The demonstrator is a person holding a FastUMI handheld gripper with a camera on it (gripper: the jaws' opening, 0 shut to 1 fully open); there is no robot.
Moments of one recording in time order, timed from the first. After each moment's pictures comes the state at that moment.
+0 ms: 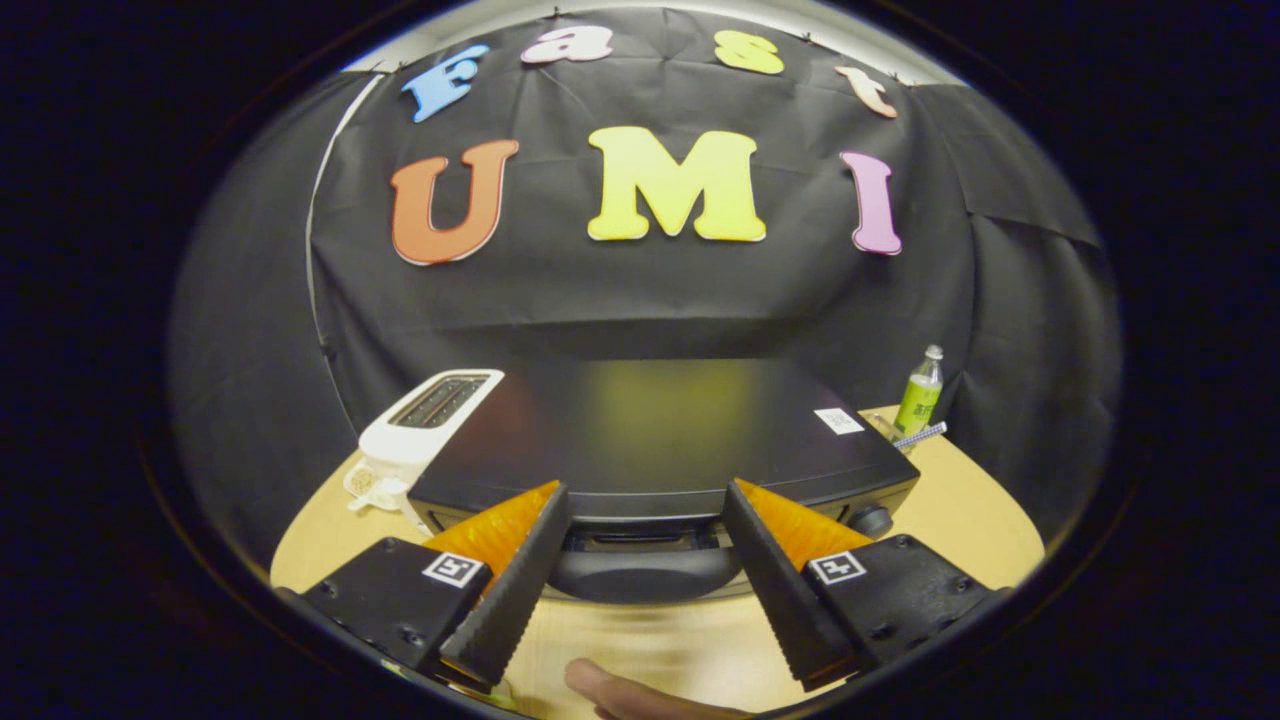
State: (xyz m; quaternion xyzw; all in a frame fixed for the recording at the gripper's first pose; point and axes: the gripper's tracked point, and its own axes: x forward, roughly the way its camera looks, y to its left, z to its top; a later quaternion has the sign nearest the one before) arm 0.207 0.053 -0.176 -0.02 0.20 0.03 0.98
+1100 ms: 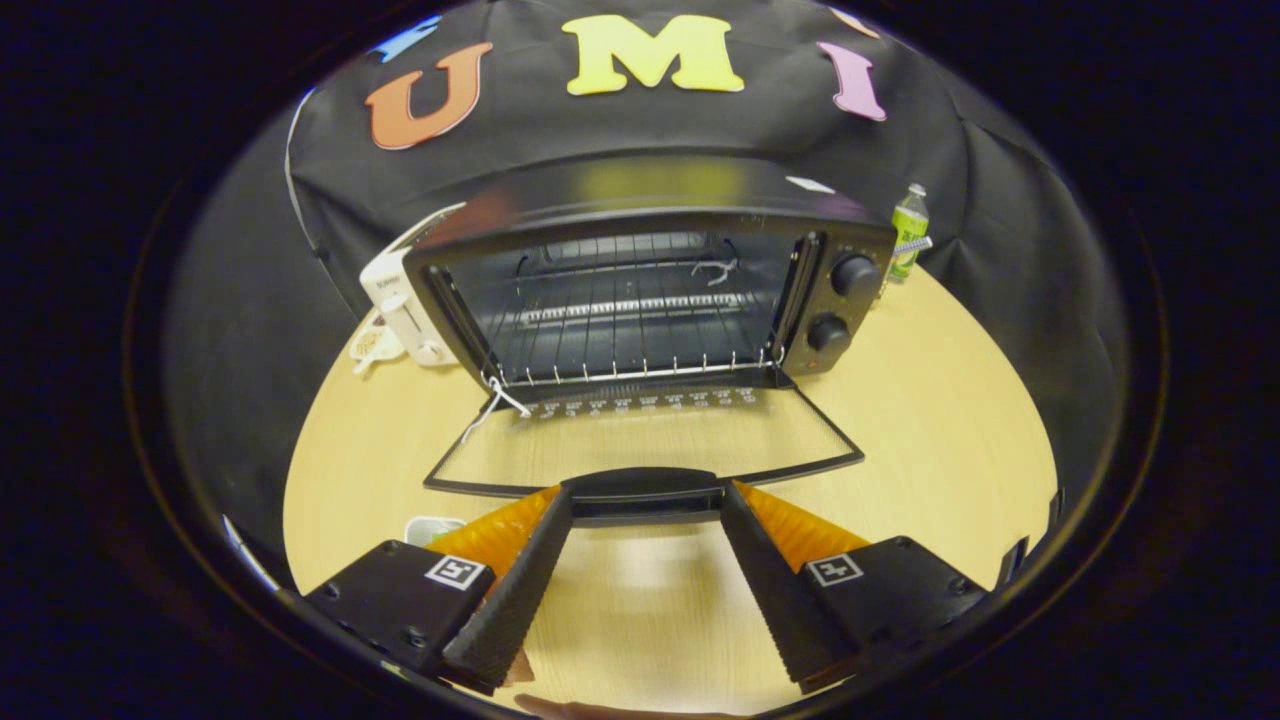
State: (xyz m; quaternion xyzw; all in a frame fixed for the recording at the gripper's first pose) arm 0.071 0.035 -0.292 -0.01 0.44 0.01 0.90
